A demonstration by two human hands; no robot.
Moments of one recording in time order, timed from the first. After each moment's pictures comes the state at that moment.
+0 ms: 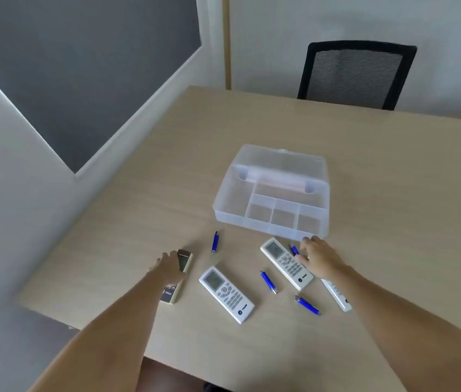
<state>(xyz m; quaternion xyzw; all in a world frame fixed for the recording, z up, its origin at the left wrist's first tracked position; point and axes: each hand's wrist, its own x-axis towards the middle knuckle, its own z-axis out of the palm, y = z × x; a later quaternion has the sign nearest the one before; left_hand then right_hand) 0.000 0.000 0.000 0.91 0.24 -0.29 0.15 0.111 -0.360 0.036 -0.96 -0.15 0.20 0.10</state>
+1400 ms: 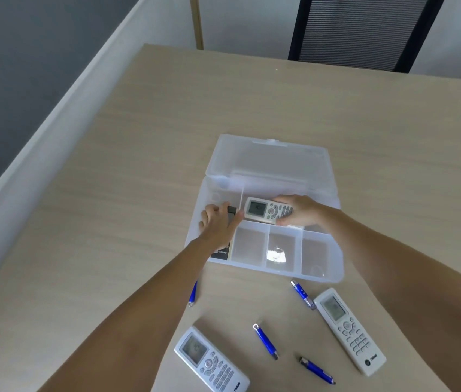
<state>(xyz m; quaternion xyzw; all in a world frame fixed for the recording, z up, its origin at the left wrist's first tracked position) 0.256 -0.091 -0.044 0.93 0.16 -0.17 0.30 0.342 -0.307 0.011 -0.90 -0.13 0.37 0.17</state>
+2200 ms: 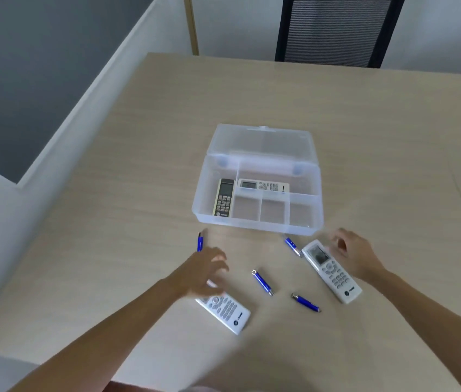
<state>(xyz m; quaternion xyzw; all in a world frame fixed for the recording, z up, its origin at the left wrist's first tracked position) 0.053 -0.055 -0.007 0.93 -0.21 -0.22 0.23 0.126 -0.444 0.012 -0.96 -0.05 0.13 0.24</state>
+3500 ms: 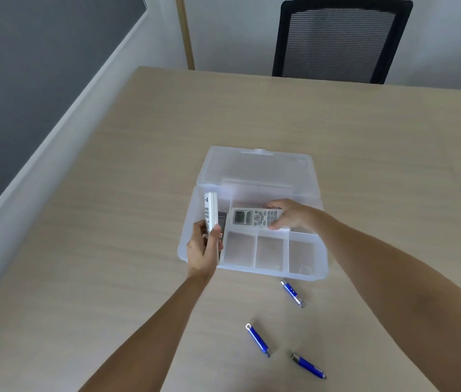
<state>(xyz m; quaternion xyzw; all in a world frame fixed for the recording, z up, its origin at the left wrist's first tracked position) 0.193 -0.133 -0.003 0.76 0.17 0.07 0.62 0.333 -0.354 0.018 -0.88 -0.03 0.38 0.29</state>
